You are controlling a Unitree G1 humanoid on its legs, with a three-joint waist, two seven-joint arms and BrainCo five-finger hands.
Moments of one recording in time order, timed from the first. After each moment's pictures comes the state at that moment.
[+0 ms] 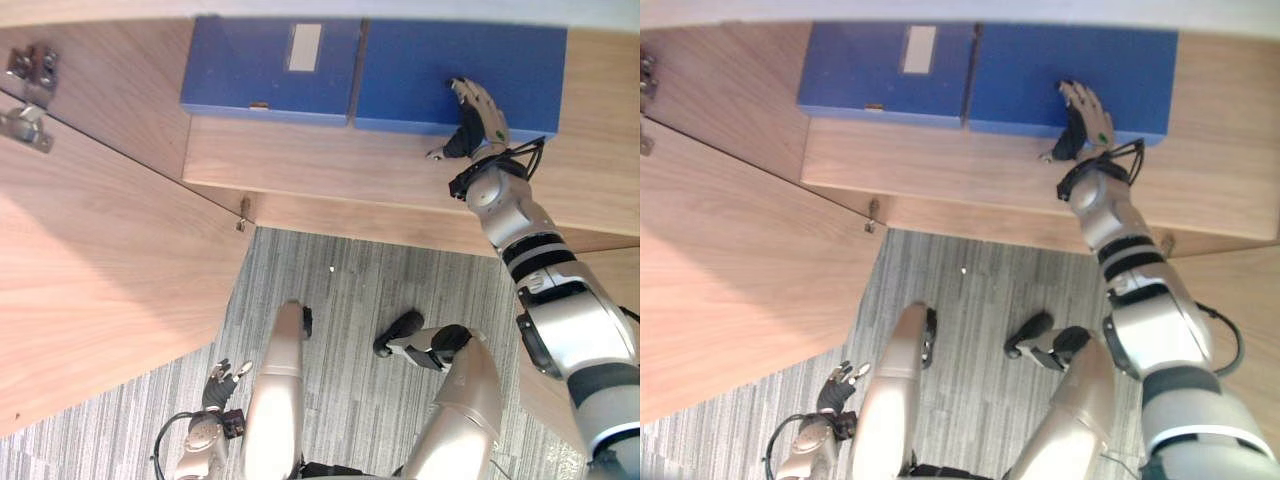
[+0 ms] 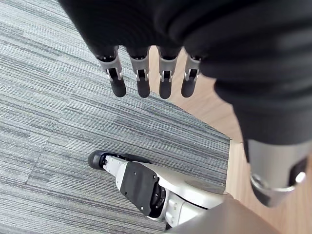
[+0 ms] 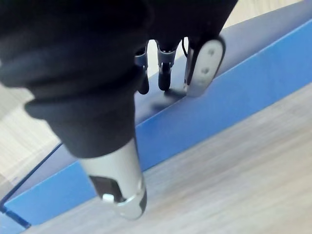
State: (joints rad) left arm 0.04 0.12 0.02 0.75 -0.27 -0.16 0.10; right arm -1.10 -0.55 0.39 0.93 -0.42 -0.02 -0.29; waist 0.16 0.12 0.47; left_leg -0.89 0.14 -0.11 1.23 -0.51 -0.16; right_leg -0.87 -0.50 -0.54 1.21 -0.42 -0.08
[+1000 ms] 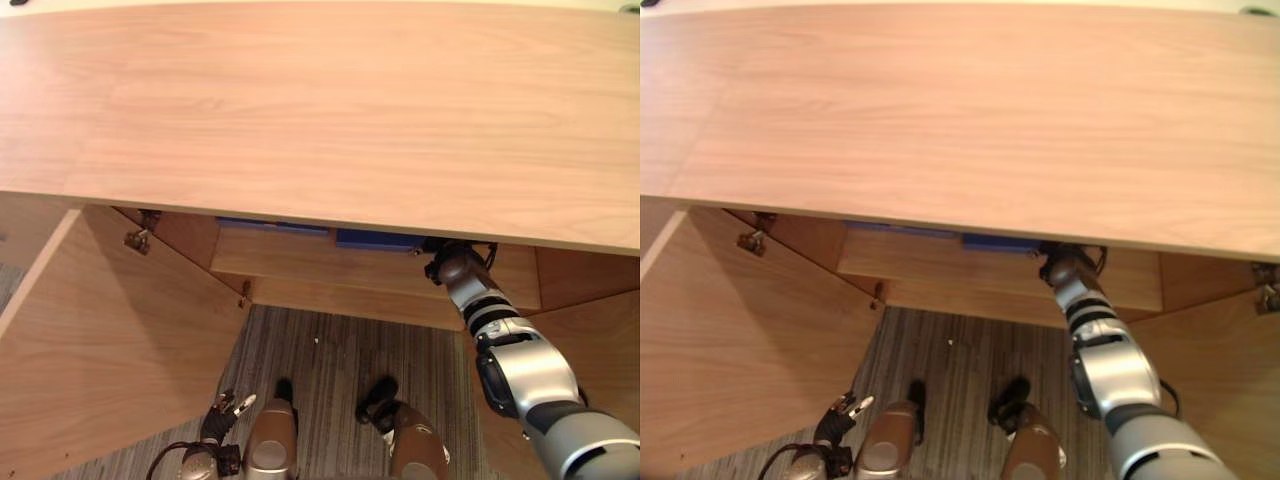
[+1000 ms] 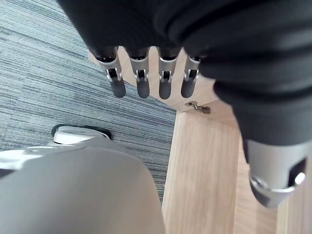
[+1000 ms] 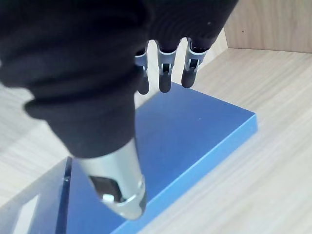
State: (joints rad) left arm 0.17 0.14 -0.03 0.77 -0.19 -0.16 0.01; right arm -0.82 -0.33 0.10 1.10 -0.57 0.06 -0.18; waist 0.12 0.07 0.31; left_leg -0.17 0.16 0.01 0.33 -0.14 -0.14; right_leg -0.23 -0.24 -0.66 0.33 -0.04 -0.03
